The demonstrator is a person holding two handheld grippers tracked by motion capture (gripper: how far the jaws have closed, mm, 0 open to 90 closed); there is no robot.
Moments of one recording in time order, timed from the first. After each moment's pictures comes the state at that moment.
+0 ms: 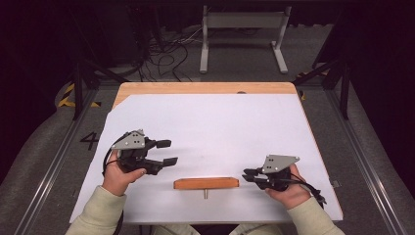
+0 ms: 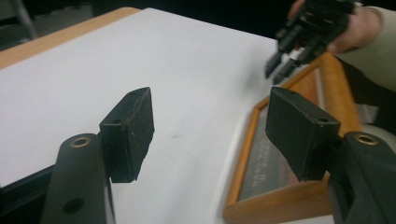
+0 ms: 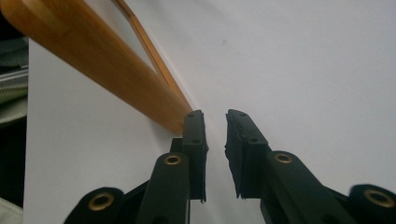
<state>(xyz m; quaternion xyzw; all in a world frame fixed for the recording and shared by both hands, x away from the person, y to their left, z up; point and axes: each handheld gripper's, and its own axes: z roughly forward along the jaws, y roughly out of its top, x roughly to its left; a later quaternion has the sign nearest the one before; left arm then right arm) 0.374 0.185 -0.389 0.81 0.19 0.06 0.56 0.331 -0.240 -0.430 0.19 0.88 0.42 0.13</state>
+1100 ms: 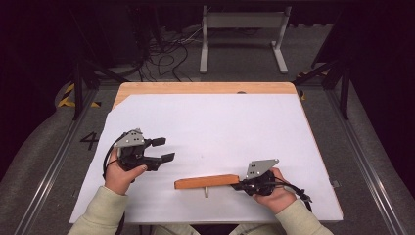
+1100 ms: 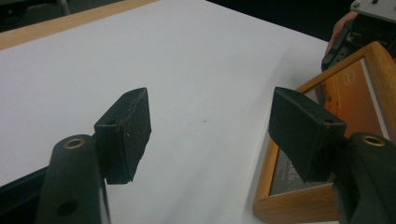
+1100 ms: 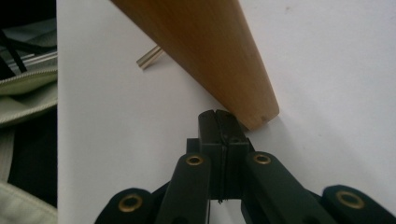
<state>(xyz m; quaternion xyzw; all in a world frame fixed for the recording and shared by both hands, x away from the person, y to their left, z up) 0.382 0.190 -0.404 0.80 0.25 0.08 0.54 0.332 -0.206 -0.449 0.19 0.90 0.40 0.05</state>
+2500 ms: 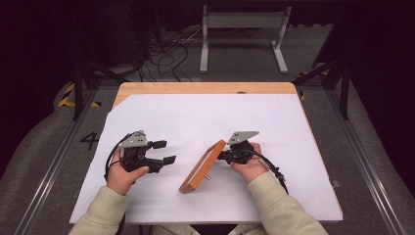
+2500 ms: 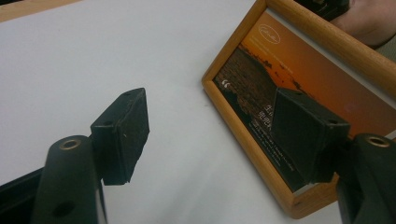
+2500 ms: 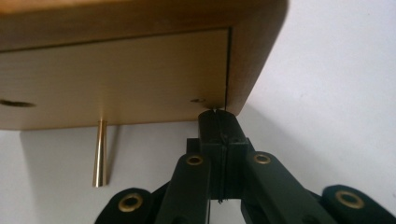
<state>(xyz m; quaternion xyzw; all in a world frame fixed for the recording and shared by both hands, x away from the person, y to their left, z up) 0.386 0.188 -0.415 0.81 0.26 0.06 0.52 0.411 -0.159 -0.446 0.28 0.86 0.42 0.09</state>
